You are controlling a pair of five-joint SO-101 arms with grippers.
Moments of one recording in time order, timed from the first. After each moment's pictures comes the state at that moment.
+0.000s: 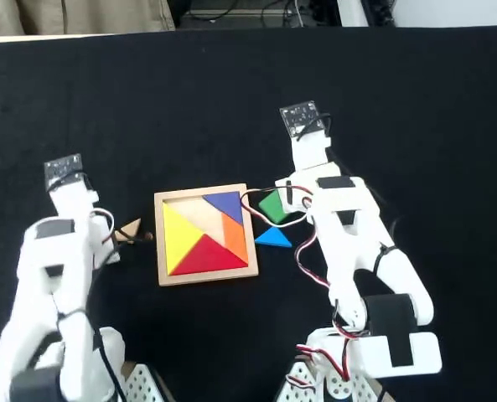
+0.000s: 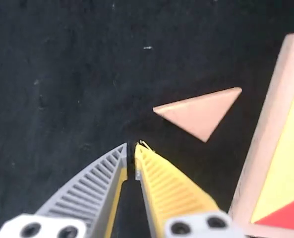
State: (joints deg) left arm -16.6 -28.4 60.8 52.6 5.5; right arm -4.7 -6.0 44.3 33.5 11.5
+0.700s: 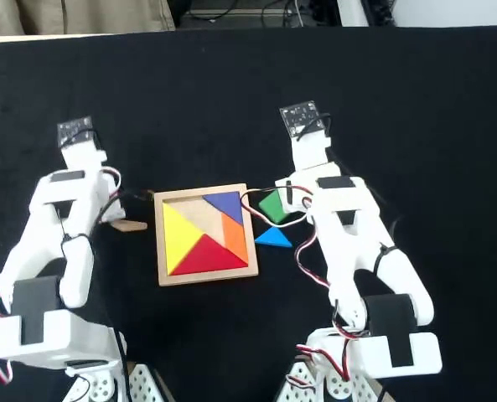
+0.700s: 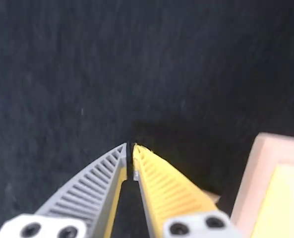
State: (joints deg) left arm -13.9 1.1 37.1 45.1 6.9; right arm -4.7 -6.0 44.3 33.5 11.5
